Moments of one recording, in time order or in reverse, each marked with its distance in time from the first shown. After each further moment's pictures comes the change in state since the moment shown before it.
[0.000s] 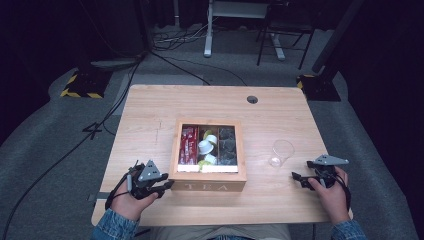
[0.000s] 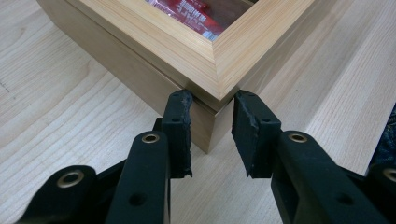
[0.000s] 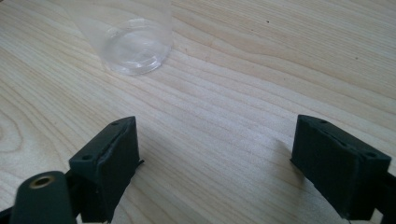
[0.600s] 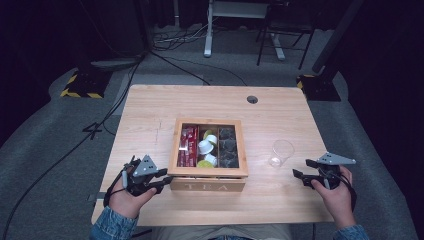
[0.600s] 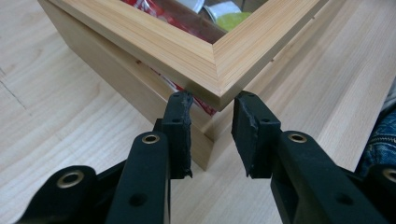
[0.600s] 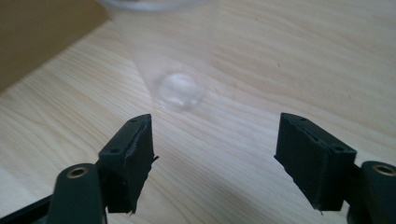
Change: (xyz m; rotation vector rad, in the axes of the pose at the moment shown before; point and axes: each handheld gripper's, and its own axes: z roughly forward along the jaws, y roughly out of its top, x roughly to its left) left arm 0.002 0.015 -0.016 -0.067 0.006 -0.020; right arm 0.025 0.026 -0.034 -0.064 0.021 -0.002
